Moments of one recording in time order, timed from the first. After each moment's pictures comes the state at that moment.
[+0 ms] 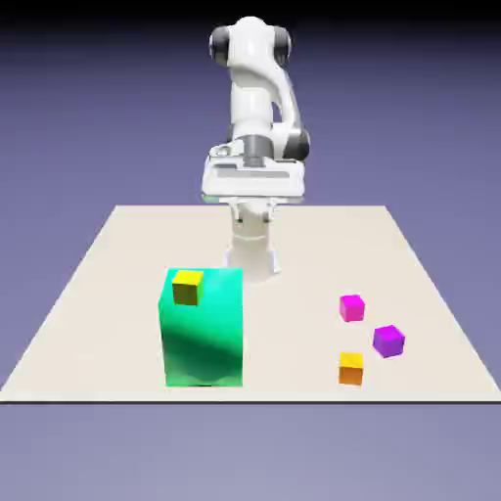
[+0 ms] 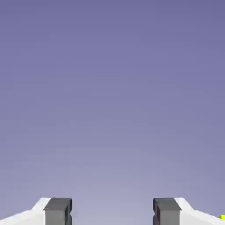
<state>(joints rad) 0.01 -0.53 0.02 -2.78 -0.01 3.00 0.76</state>
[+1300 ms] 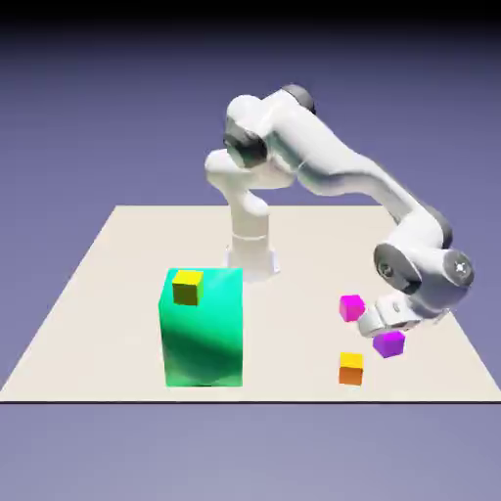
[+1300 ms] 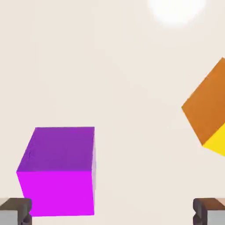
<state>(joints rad) -0.05 0.89 0.80 -1.67 -0.37 1.67 1.34</state>
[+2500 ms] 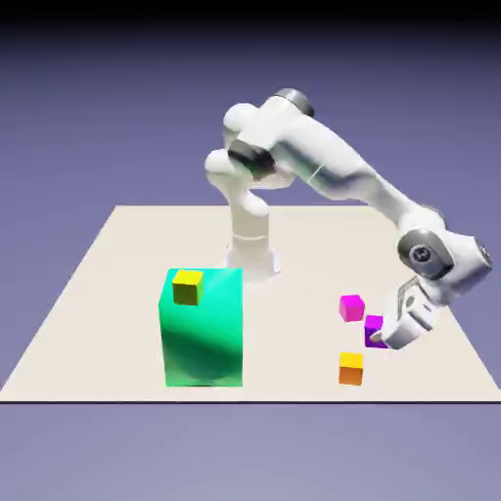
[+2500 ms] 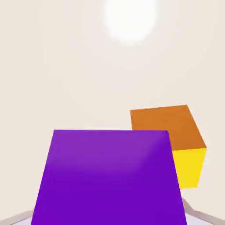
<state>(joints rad) -0.08 0.82 0.93 -1.84 -1.01 1.52 0.60</state>
